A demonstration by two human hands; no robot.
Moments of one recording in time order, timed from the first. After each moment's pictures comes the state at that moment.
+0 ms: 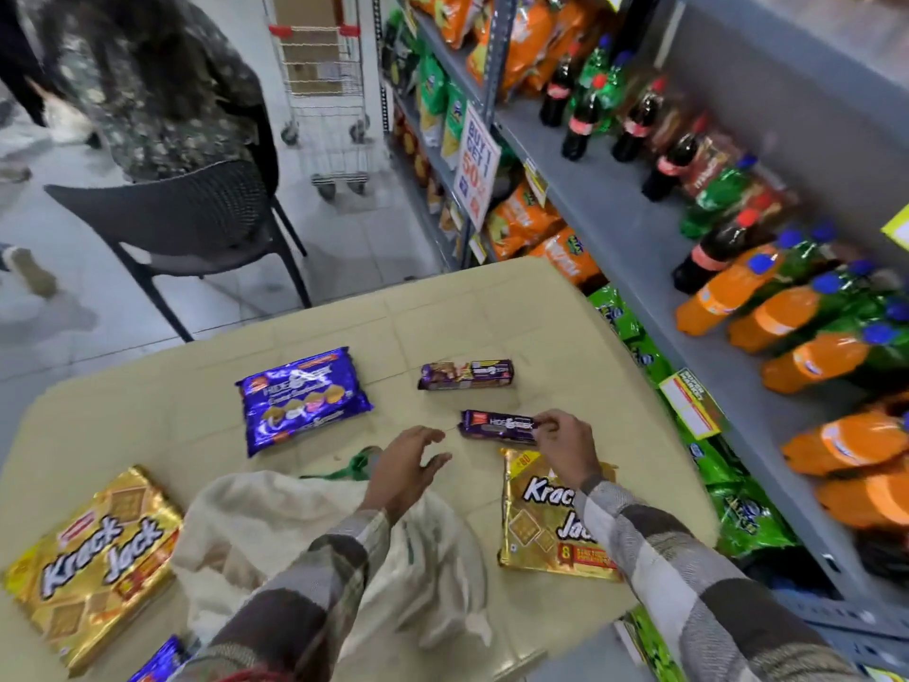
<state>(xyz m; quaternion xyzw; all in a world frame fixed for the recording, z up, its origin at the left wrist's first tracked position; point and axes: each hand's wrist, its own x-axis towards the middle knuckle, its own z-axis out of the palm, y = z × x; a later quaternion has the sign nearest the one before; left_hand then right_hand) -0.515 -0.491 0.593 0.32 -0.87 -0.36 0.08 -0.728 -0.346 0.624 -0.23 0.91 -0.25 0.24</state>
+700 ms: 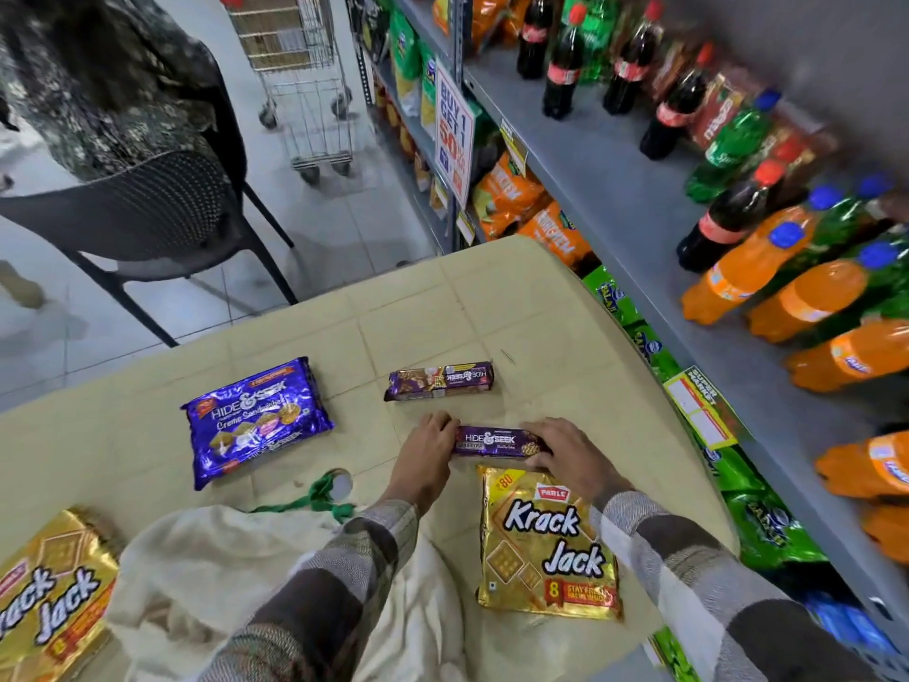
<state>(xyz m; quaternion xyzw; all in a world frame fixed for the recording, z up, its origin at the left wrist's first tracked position) -0.621 -0.483 0.552 0.26 -0.94 -0.21 -0.03 -0.805 -0.326 0.559 -0.42 0.83 -0.13 0.33</state>
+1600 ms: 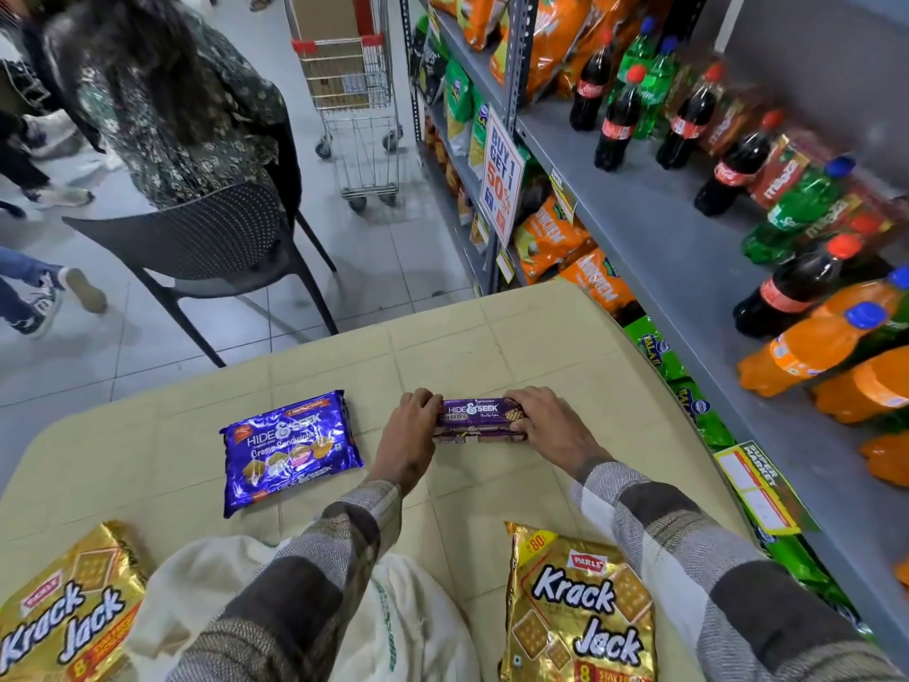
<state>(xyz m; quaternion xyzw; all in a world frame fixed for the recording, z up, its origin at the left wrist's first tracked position) -0.627 -0.583 0.583 0.34 -0.92 -0.19 0.02 -0.824 -0.458 0.595 -0.54 0.80 -0.13 0.23</state>
